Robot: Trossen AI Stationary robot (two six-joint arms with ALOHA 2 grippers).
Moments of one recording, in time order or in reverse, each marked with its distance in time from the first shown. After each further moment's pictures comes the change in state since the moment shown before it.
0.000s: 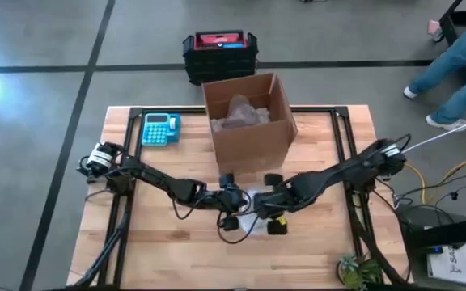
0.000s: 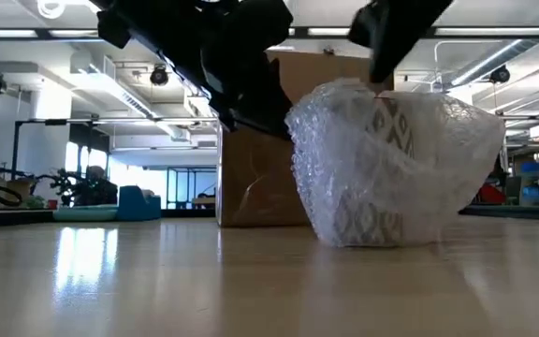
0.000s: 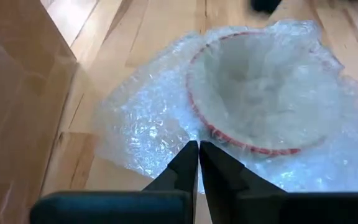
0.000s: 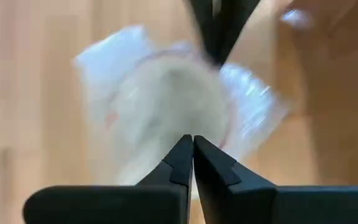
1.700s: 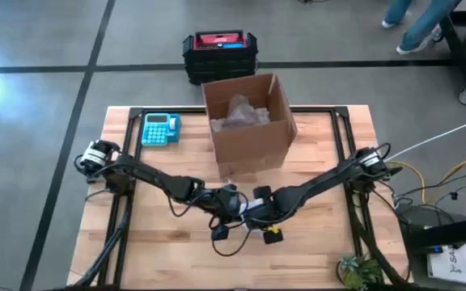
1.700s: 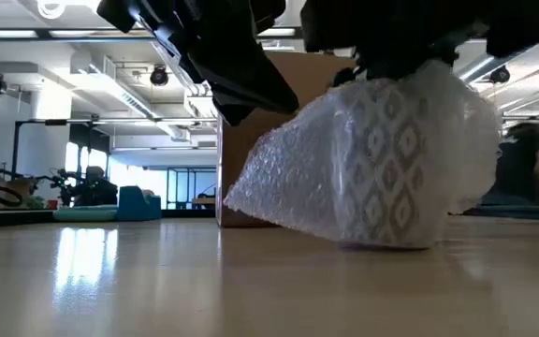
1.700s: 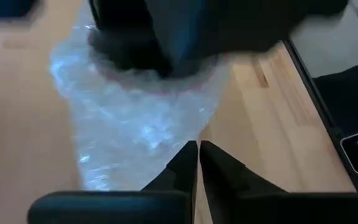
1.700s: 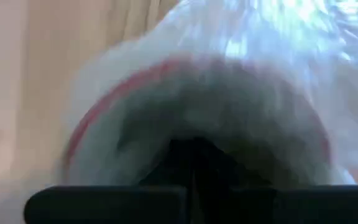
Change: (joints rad) left arm -0.005 -0.071 0.038 -0.132 0.373 -0.007; right arm -0.017 0.255 -0.019 0.154 -0.016 -0.197
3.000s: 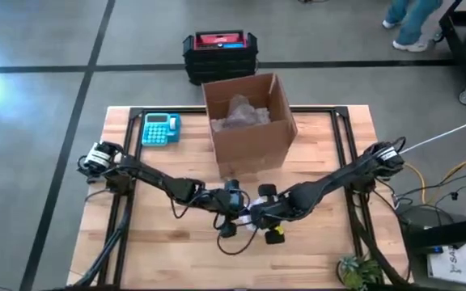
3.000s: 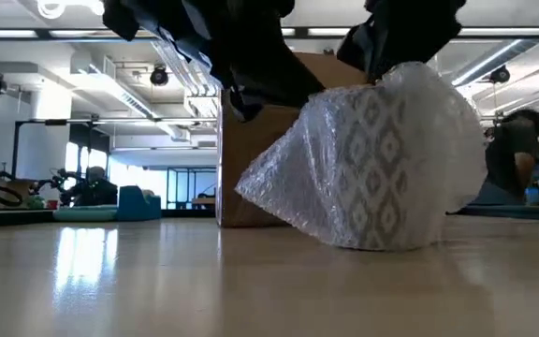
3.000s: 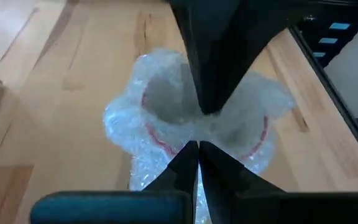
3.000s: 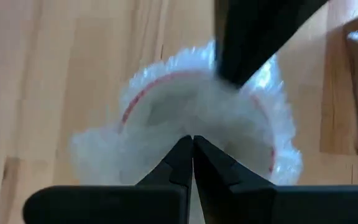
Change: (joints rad) left arm 0.000 0.065 -0.025 0.231 -0.163 0.005; right arm 0.035 -0.186 -0.098 0.136 0.064 0.101
